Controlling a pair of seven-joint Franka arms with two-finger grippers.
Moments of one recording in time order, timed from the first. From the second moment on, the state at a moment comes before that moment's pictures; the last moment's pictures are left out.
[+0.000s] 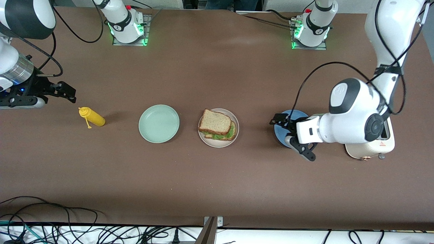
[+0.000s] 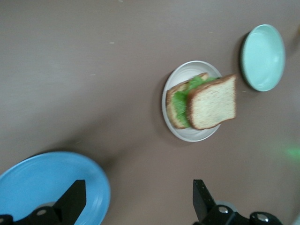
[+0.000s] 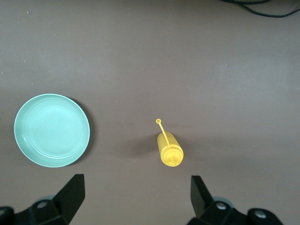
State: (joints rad) left arm 0.14 0.56 -0.50 -1.40 -0.16 1.81 0.24; right arm 0.07 0.02 -0.05 -1.80 -0.04 1.87 -0.02
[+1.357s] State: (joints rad) left arm 0.04 -0.04 -0.16 -1.57 0.01 1.49 -0.04; right arm 0.07 0.02 -0.05 -1.80 -0.04 1.87 -0.02
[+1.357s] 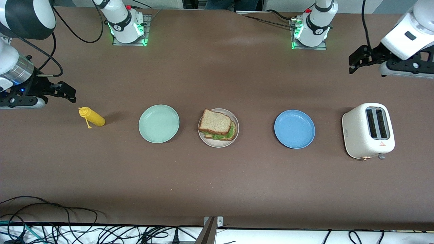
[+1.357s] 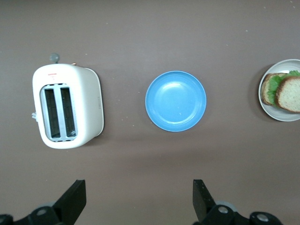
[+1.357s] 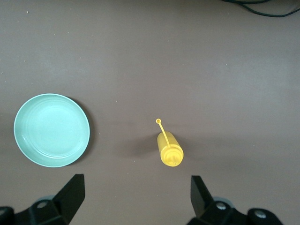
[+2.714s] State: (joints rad) left arm 0.07 -0.02 -0.18 -1.51 -0.04 1.37 -0.13; right arm 0.07 0.02 -0.05 -1.80 -0.04 1.86 -0.02
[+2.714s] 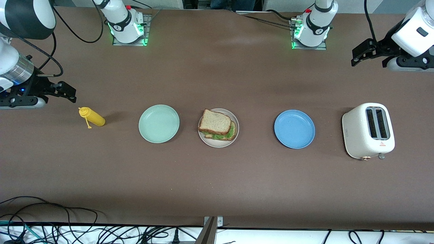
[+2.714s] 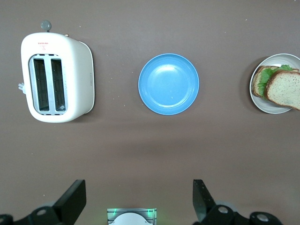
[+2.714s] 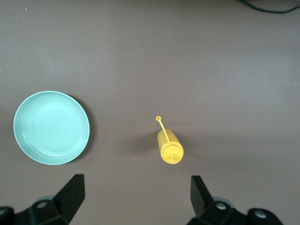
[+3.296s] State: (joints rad) left arm 0.07 -0.01 -0.18 -1.51 -0.04 1.37 -0.11; right arm 0.07 0.02 -0.05 -1.80 0.00 1.85 -0.02
